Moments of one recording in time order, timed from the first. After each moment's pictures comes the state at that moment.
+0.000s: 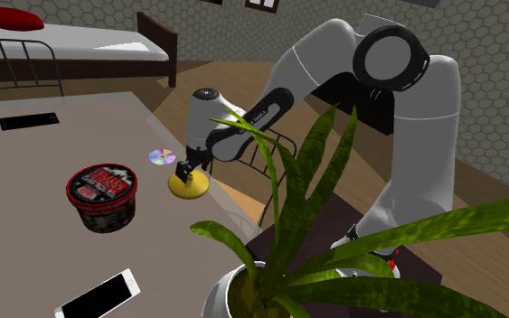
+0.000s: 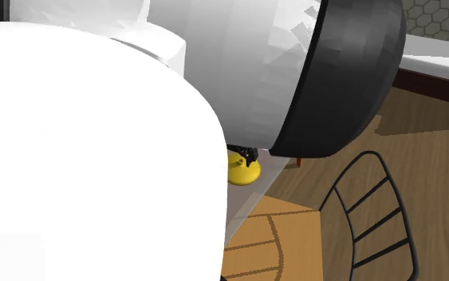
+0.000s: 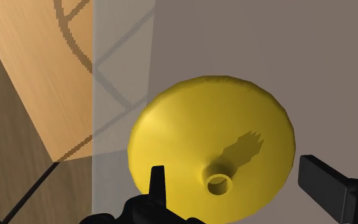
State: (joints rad) arm 0.21 0.53 0.21 -2.04 -0.39 2.61 0.56
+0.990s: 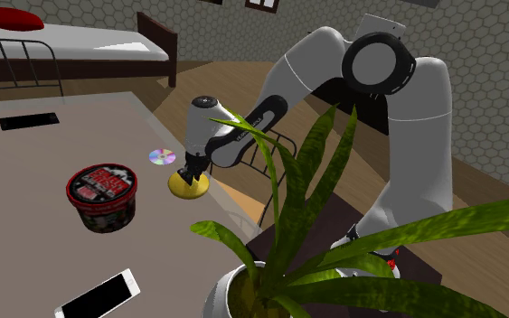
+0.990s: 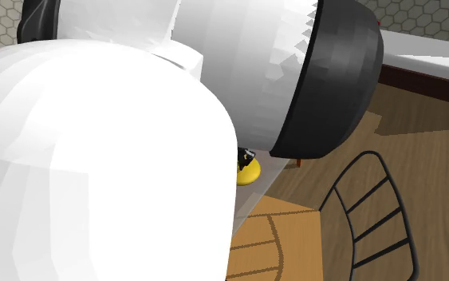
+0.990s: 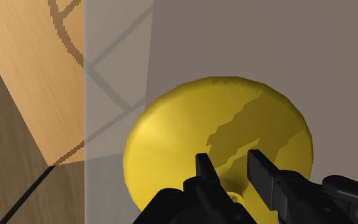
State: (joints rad) arm 0.22 0.59 0.19 -2.02 -0.41 2.65 0.57
